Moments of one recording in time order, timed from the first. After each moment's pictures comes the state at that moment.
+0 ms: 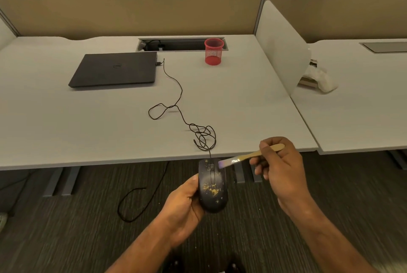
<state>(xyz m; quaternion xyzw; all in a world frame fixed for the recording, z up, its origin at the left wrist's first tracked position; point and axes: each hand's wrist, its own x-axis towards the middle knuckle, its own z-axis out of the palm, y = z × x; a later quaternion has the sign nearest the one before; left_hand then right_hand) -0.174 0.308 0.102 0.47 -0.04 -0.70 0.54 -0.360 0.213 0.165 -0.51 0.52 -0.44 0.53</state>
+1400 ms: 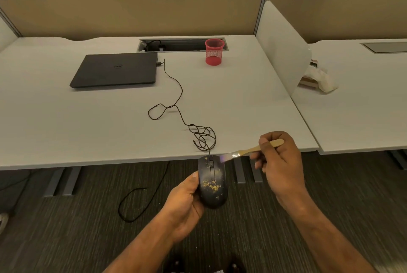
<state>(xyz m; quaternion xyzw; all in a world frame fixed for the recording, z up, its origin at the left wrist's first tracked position) -0.173 0.302 0.100 0.48 -0.05 -0.69 0.54 -0.355 0.209 0.165 -0.55 0.51 -0.45 0.48</state>
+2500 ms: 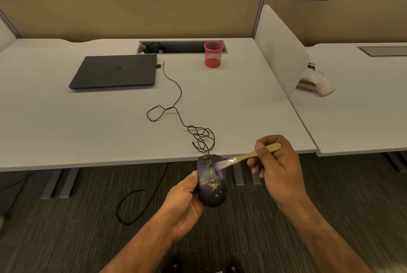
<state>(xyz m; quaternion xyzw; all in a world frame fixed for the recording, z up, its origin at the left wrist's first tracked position) -0.172 0.299 0.103 0.45 -0.03 -0.70 0.55 -0.357 0.219 0.170 -0.59 0.47 -0.44 0.50</state>
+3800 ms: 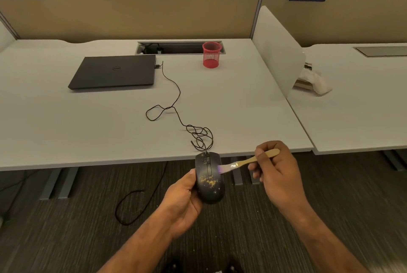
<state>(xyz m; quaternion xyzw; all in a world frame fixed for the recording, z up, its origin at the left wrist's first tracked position) -0.174 0.302 0.107 0.45 -0.01 -0.70 0.55 -0.366 0.230 0.164 -0.60 0.50 -0.41 0.46</state>
